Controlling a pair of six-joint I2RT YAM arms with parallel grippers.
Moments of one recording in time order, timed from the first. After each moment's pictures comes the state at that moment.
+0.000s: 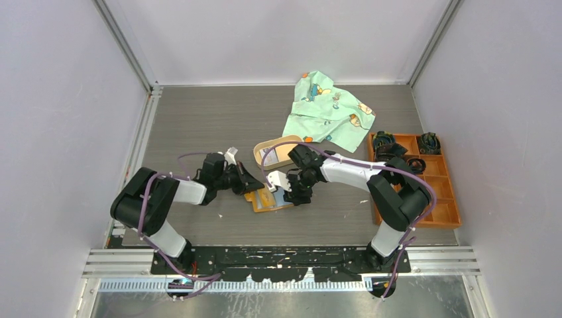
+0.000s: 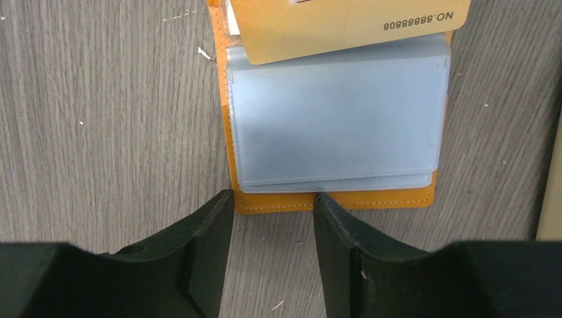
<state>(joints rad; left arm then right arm) -0.40 1.61 0.45 0.54 0.59 -0.97 0.72 1.70 0.99 -0.52 -0.47 -0.97</state>
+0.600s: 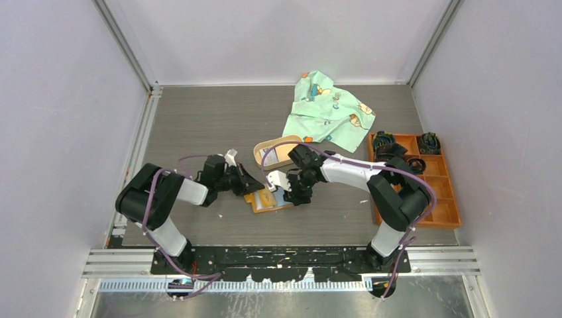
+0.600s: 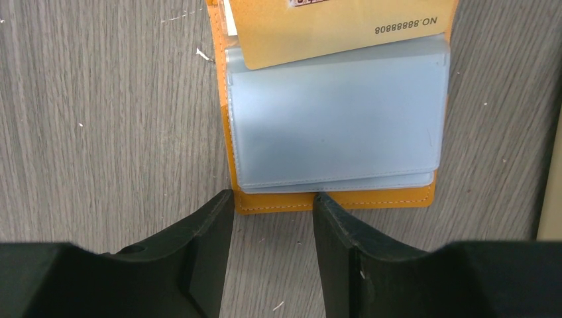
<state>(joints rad) -0.40 1.66 0.44 0.62 0.58 -1.00 0.72 1.70 0.98 -0.52 -0.46 -0.96</state>
